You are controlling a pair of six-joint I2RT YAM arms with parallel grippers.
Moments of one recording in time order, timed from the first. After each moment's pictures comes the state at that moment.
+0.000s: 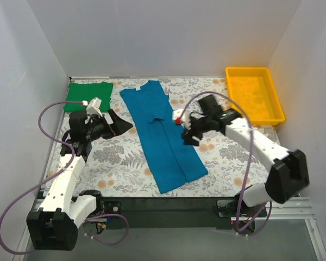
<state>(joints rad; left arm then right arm) -0.02 0.94 0.74 -0.23 0.62 -0.55 0.65 1.48 1.19 -0.70 -0.58 -0.78</state>
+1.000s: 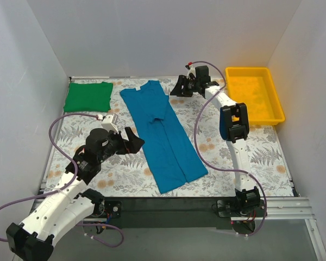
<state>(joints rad) -0.50 0.72 0.64 -0.32 0.11 -0.56 0.28 2.54 2.19 -0.28 -0.65 0.35</state>
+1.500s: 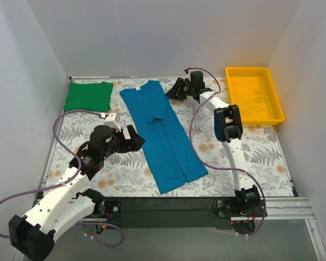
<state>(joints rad) -0.50 0.80 0.65 -0.32 0.07 -0.56 0.32 2.69 2.24 -0.08 -0.61 0.69</state>
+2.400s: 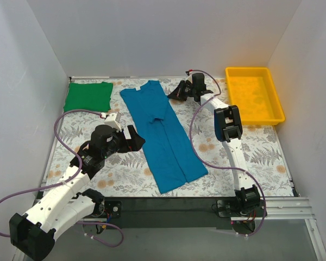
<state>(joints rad) -0.50 0.82 0.65 -0.32 0.07 -0.56 0.30 2.74 2.24 0.00 -0.69 0.78</state>
